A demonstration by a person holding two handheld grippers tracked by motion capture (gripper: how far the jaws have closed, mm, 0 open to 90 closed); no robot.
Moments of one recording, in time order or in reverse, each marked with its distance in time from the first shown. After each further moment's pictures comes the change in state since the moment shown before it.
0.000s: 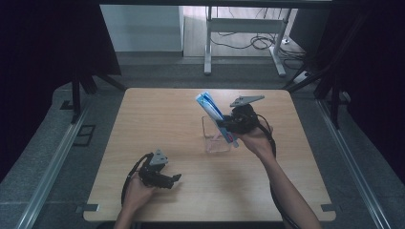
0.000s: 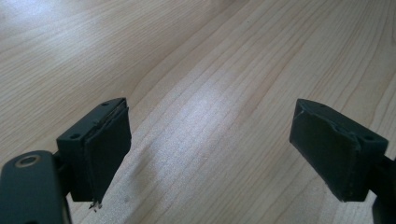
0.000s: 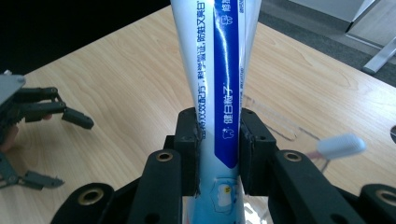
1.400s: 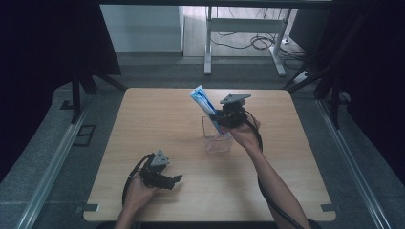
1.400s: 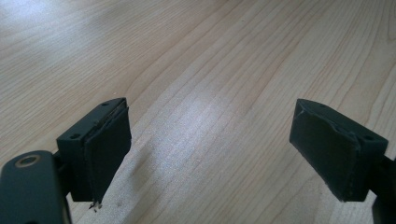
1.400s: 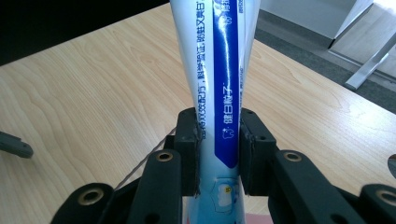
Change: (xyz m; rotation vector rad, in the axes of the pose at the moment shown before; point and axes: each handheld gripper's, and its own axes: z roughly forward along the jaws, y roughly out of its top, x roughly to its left) left arm -0.003 0.001 0.002 0.000 -0.009 0.009; right arm -0.018 0.000 0.054 -0.042 -0.055 -0.049
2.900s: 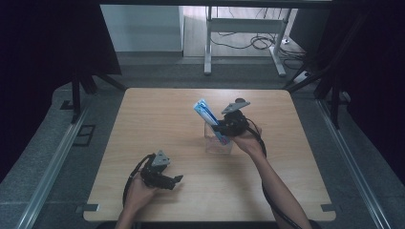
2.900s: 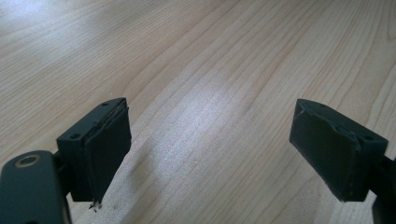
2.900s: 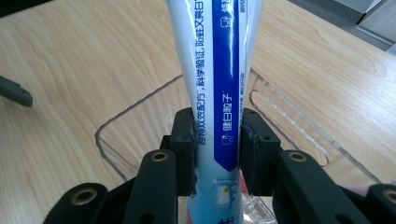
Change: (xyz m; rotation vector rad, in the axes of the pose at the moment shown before) left arm -0.001 0.000 0.002 0.007 -0.001 0.004; right arm -0.005 -0.032 0.009 0.098 0.066 -0.026
